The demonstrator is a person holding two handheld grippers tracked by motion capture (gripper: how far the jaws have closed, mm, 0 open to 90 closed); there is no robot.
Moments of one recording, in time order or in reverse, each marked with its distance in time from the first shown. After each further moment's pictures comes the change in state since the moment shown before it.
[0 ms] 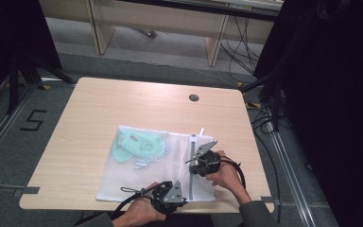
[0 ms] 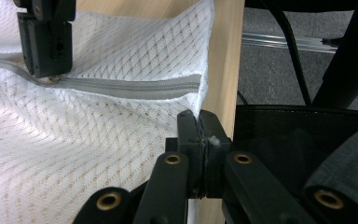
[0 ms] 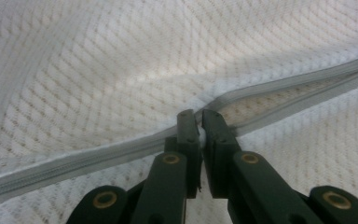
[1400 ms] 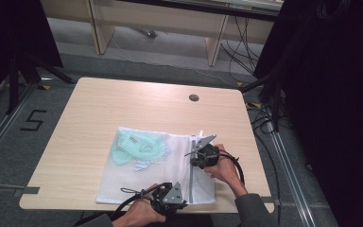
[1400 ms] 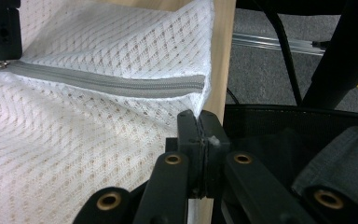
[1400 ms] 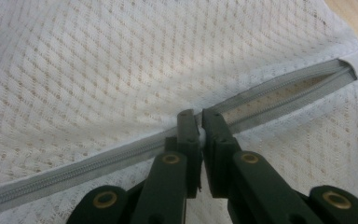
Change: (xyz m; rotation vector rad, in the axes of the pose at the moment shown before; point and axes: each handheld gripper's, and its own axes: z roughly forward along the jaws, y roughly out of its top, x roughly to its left) left arm -0.002 -0.002 0.001 -0.003 -0.033 -0.025; right arm -0.019 0.009 0.007 -0.002 -0.068 0.009
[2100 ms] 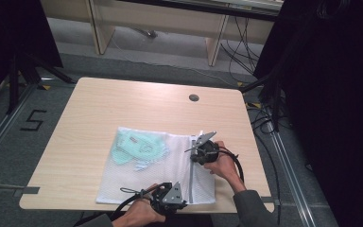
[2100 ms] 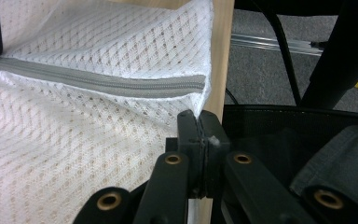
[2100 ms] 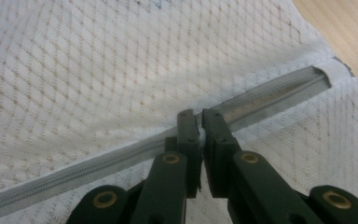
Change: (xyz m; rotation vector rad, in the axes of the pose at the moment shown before) left arm 0.000 0.000 -0.001 0.001 -0.003 0.005; right arm -0.012 0.005 0.004 -0.029 -0.024 -0.018
